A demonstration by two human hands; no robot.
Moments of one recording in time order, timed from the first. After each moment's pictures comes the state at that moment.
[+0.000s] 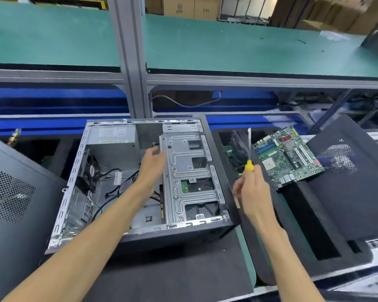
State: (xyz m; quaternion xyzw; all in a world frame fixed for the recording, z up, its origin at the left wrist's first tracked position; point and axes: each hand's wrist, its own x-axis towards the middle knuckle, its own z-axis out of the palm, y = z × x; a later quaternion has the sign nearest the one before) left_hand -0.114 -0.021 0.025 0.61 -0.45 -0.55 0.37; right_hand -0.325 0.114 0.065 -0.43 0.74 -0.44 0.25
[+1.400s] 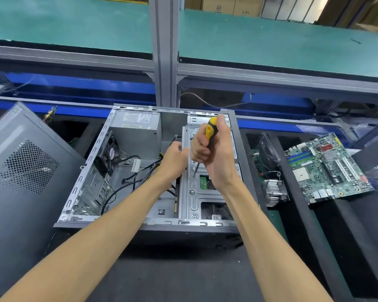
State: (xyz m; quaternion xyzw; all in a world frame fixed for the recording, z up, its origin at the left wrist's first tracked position) left_hand -0.123 -0.018 0.015 0.62 -0.53 -0.46 0.35; right_hand -0.231 0.023 0.074 -0.46 0.32 -0.55 0.61
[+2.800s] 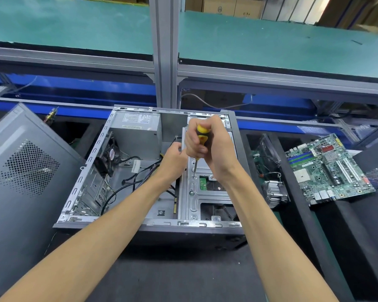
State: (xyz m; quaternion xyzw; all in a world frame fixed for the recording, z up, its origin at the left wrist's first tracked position) left_hand -0.121 -0.015 0.018 0.59 -0.57 -0.46 0.35; right_hand -0.229 0.020 0.099 -0.55 0.32 -0.49 0.59
